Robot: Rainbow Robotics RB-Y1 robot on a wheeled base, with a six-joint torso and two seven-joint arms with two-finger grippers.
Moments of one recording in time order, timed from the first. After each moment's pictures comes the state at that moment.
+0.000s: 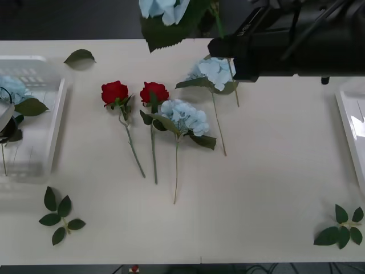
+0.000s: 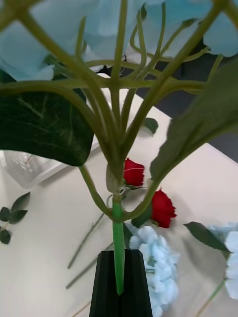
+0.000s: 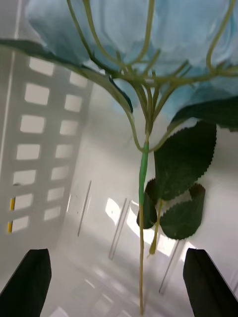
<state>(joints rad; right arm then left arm) -0.66 -0.83 0.22 -2.20 -1.26 1.06 1.58 -0.45 0.87 -0.24 -1.41 0.27 1.40 -1.03</state>
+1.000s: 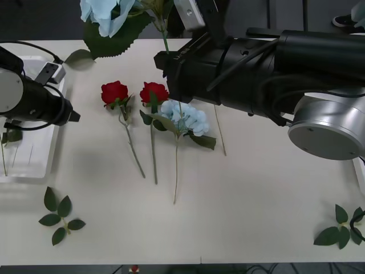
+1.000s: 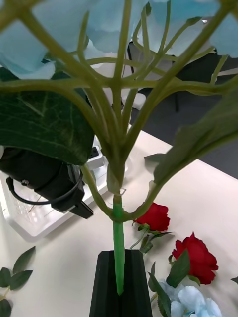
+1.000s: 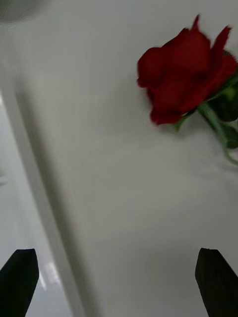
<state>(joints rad) -0.66 -0.69 0.50 -2.25 -0.77 0.81 1.27 -0.46 0.78 -0.14 -1.68 0.75 1.35 -1.52</state>
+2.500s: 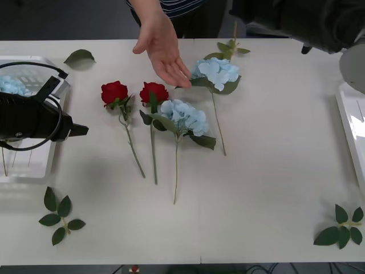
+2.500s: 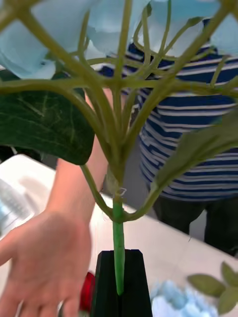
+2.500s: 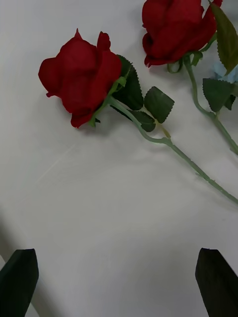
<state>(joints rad) -0.69 -0.76 0.25 -2.10 -0.72 0.79 1.24 -0.28 0.78 0.00 -1.71 1.06 1.21 -1.97</state>
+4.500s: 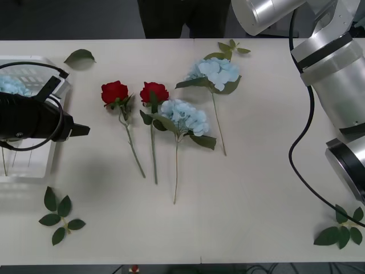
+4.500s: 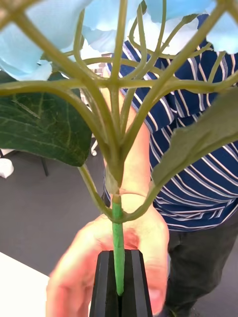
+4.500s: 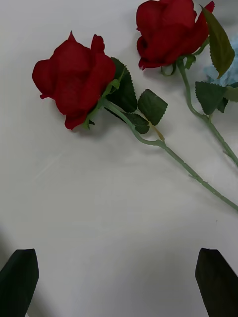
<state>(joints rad) -1.07 -0.39 0.33 -1.35 -0.25 0.52 1.21 -0.28 0.78 0.00 -1.71 1.08 1.21 -1.97</state>
